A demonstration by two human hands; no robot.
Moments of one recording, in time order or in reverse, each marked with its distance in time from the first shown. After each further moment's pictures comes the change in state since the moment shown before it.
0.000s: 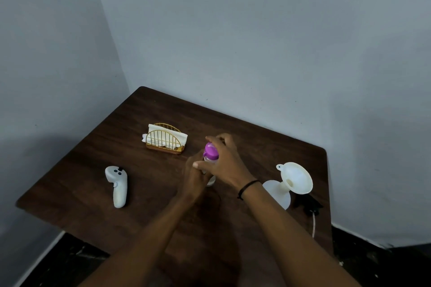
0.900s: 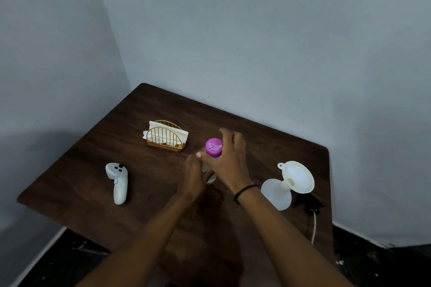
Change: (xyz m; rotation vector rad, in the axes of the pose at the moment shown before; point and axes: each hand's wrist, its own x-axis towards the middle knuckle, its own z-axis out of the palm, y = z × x) left_hand -0.004 -0.011 0.003 0.073 -0.030 -0.047; right_hand -0.003 0.002 0.012 -0.119 0.311 0.023
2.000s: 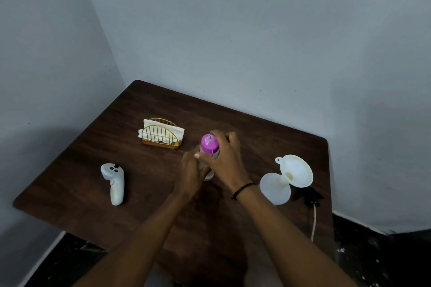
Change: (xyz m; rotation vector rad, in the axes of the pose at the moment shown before) left_hand 0.004 -0.004 0.002 -0.035 0.007 0.118; right_hand -0.003 0.010 0.003 0.175 -0.091 0.022
